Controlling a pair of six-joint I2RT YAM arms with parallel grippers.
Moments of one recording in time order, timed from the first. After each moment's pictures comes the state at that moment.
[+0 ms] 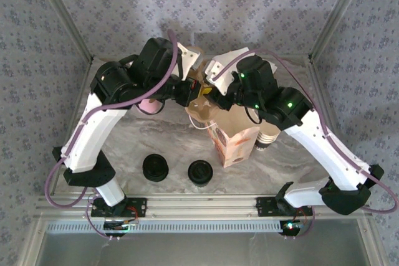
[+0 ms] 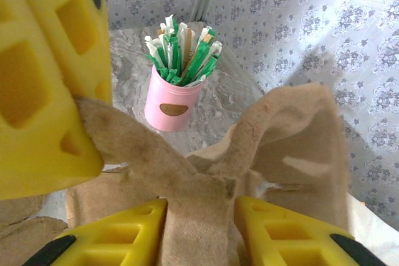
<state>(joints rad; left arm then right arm) -0.95 1.69 2.48 -1.49 -0.03 -0.34 0.79 1.30 1.66 -0.79 -0.05 -0.38</state>
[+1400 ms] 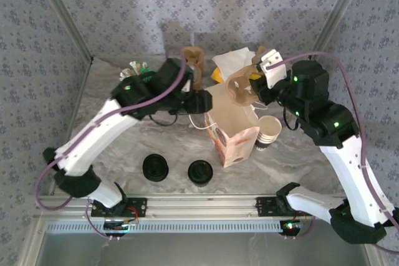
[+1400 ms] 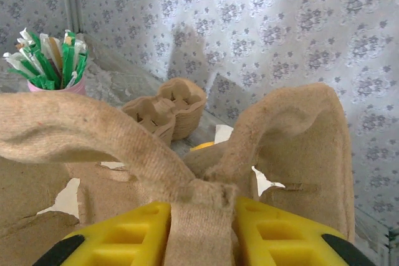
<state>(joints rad) -0.95 1.55 1.95 -1.23 -0.01 -0.83 0.52 1.05 1.58 -0.83 0.05 -0.27</state>
